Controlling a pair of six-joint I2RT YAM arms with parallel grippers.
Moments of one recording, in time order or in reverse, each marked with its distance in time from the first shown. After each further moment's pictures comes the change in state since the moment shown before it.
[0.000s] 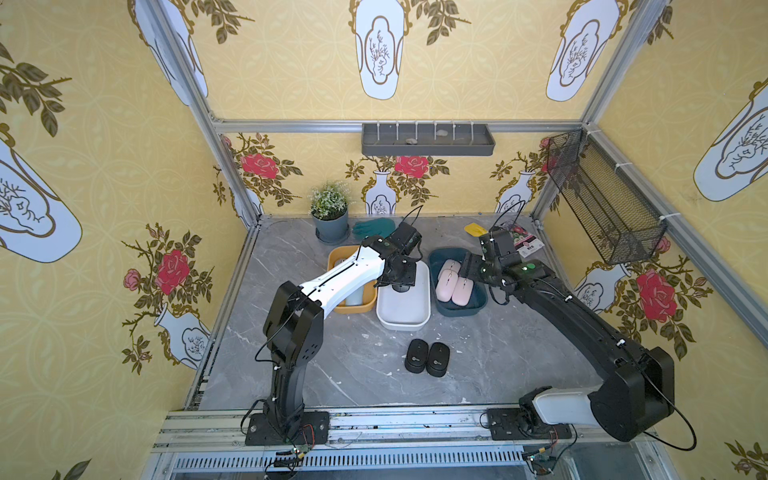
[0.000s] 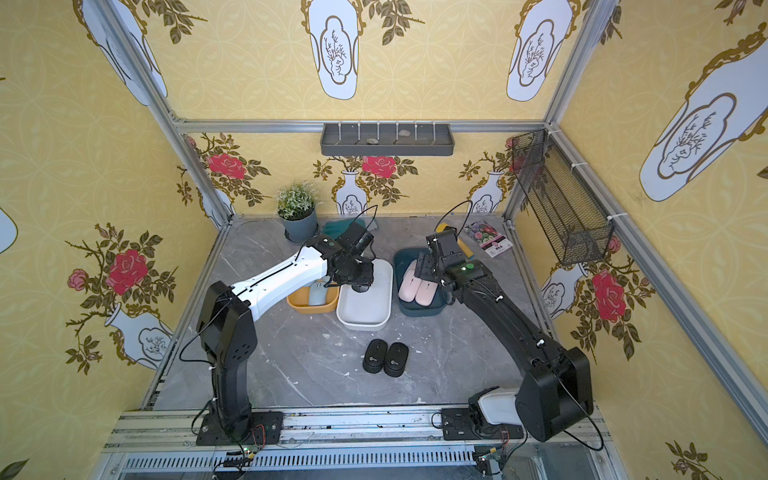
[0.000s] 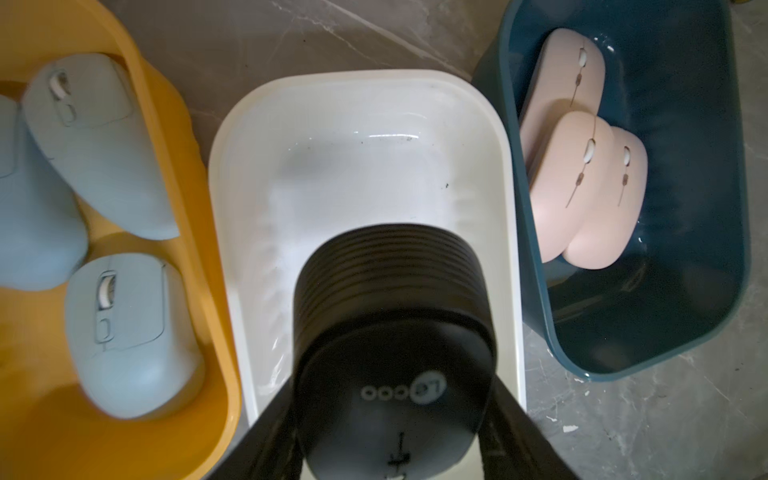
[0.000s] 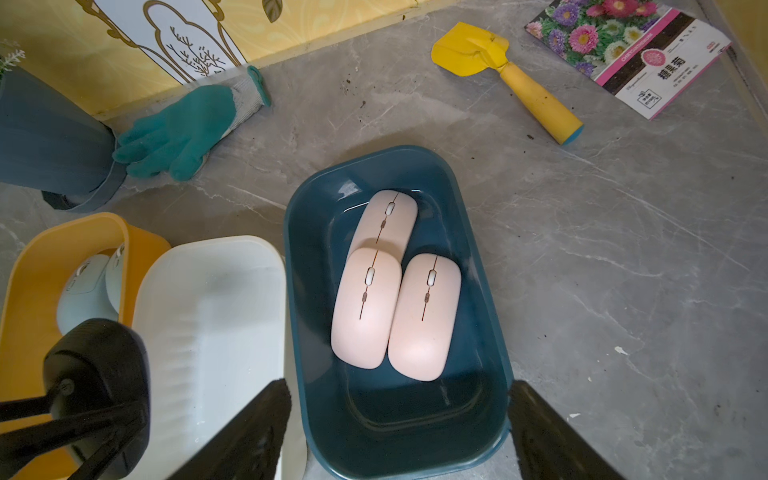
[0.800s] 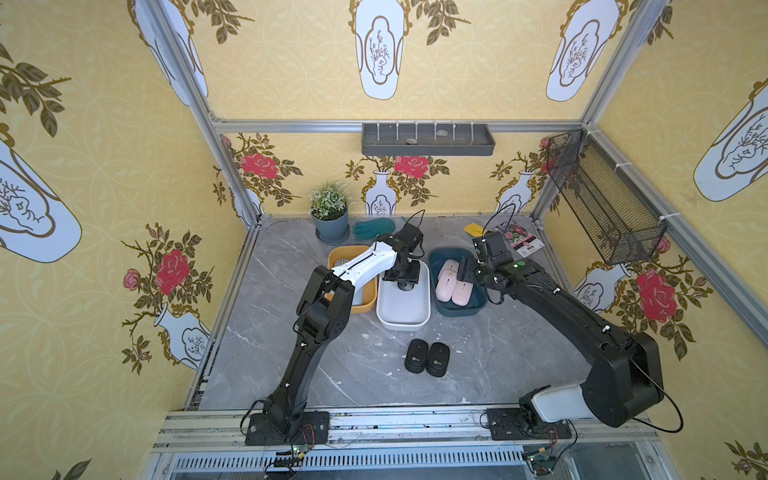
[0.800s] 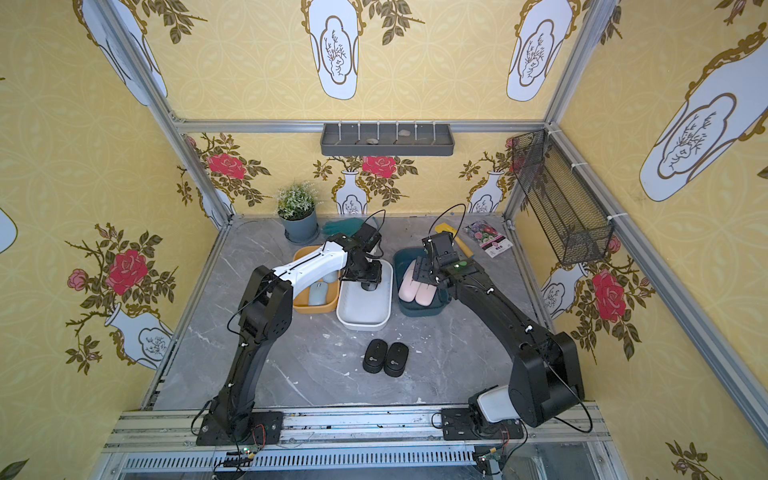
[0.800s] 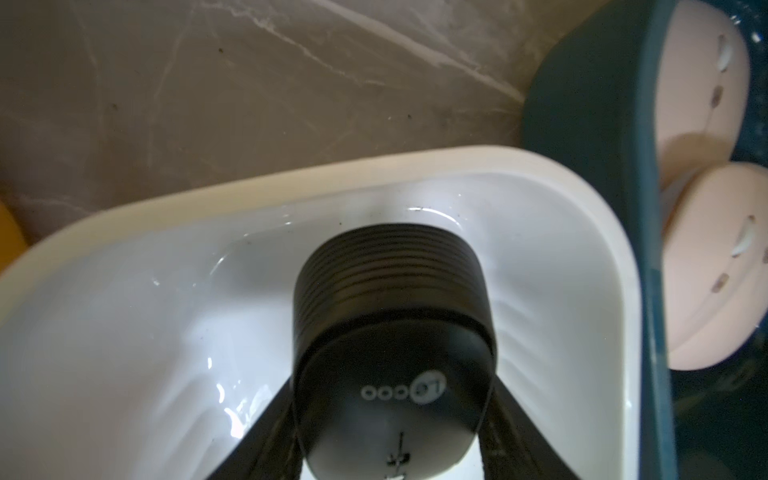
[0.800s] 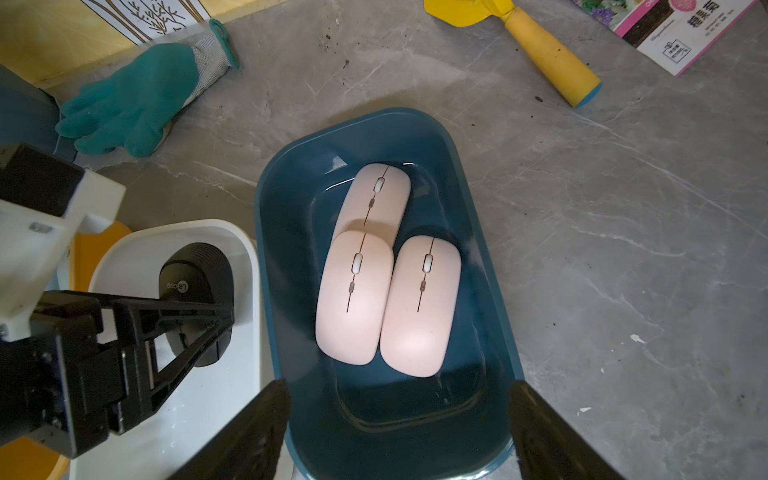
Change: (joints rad) left arm 0.056 0.319 0.226 0.022 0.084 0.089; right arm -0.008 0.070 -0.008 0.007 -0.016 0.019
